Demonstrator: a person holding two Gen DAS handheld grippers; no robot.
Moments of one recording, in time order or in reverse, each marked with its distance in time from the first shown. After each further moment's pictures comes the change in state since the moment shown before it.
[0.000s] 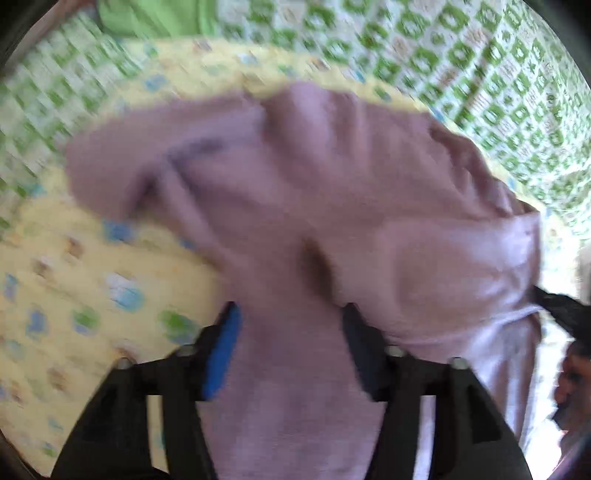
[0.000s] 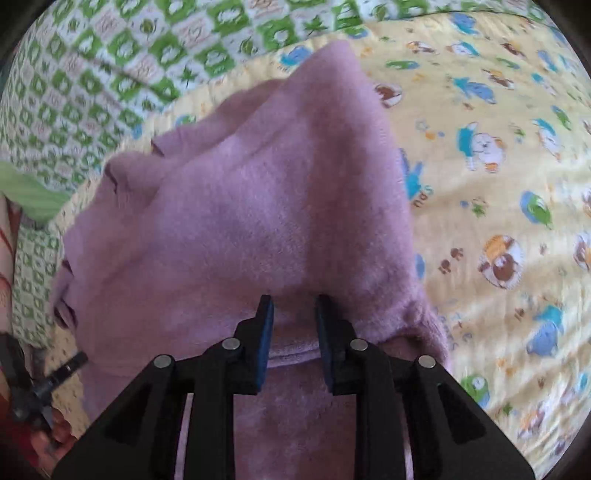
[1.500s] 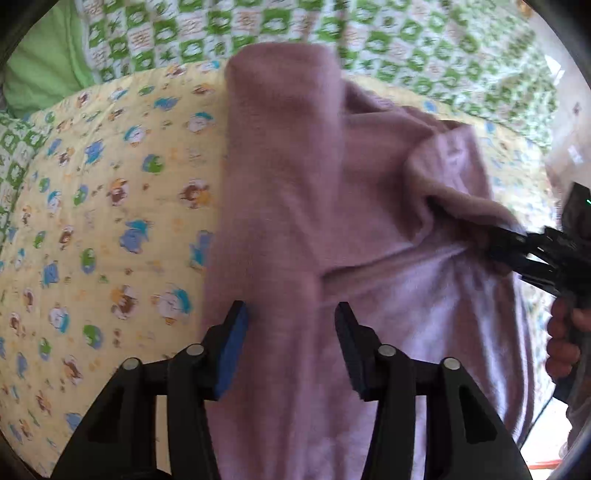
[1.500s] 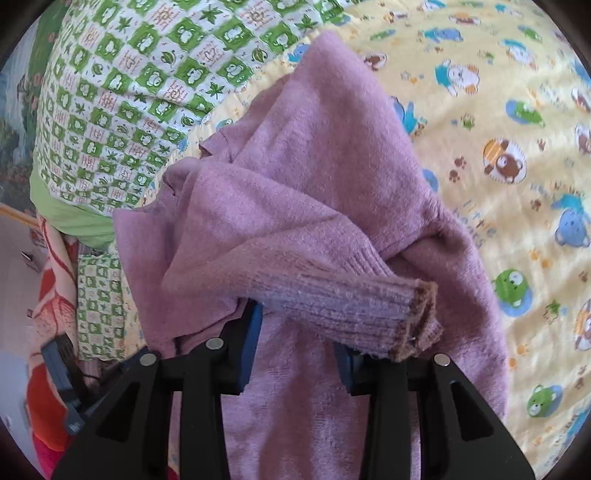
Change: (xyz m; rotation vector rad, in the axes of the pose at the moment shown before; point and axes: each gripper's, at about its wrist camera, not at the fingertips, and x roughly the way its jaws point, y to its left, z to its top) left arm -0.010 -0.081 -0.037 0.287 0.051 -0.146; right arm 0.002 -0.003 -0.037 0.199 0.036 0.253
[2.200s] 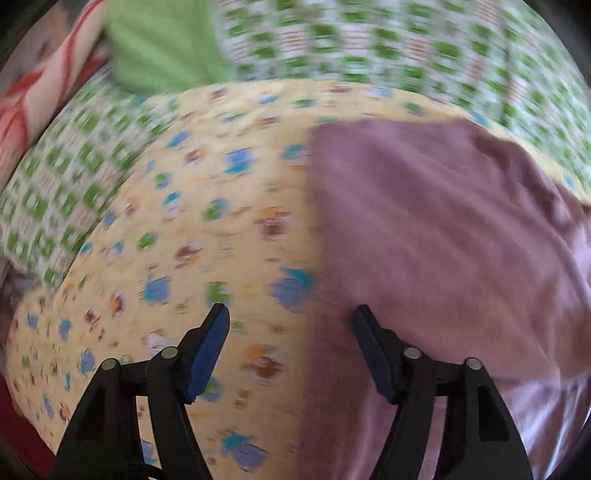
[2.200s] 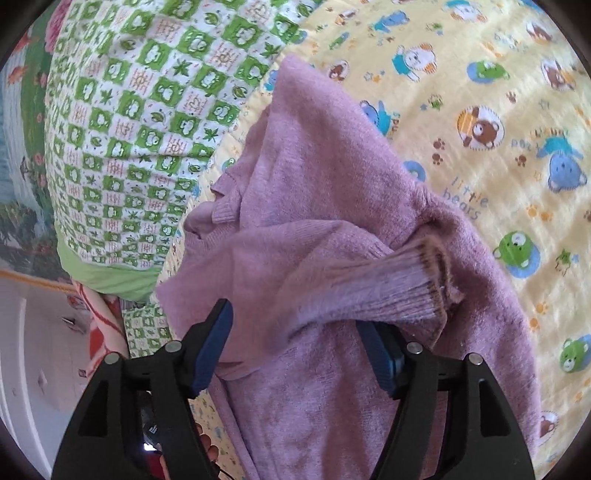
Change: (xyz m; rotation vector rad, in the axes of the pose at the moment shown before) left arm 0.012 0.097 0.038 -0.280 -0.085 0.438; right arm -0.016 -0.019 -0.002 0.237 -0.078 0.133
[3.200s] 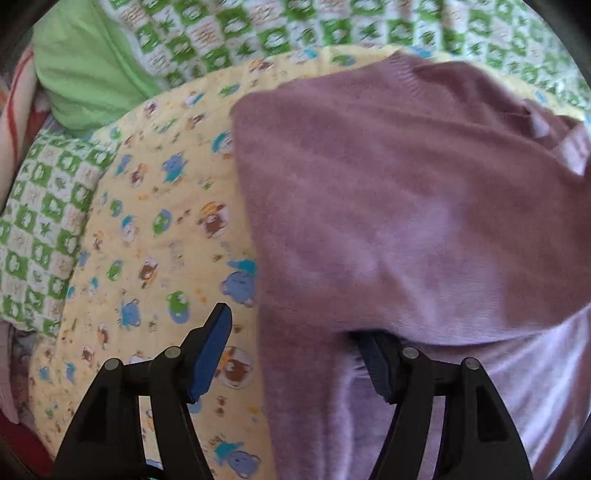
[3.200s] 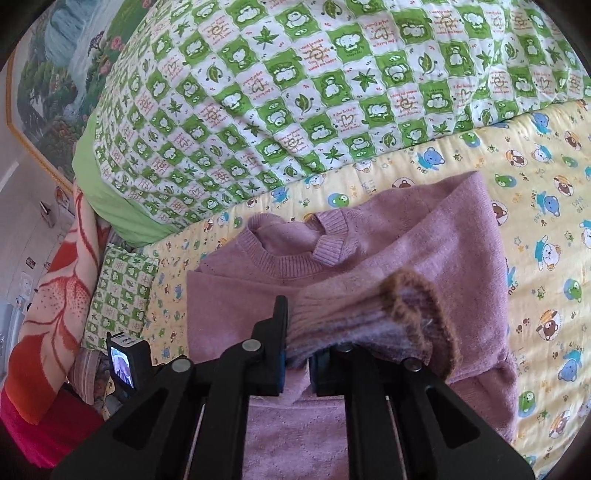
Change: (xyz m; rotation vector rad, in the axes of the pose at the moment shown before) left arm 0.029 -0.037 -0.006 0.266 0.050 0.012; right arm 0.015 0.136 0.009 -0.522 -0.046 -0.080
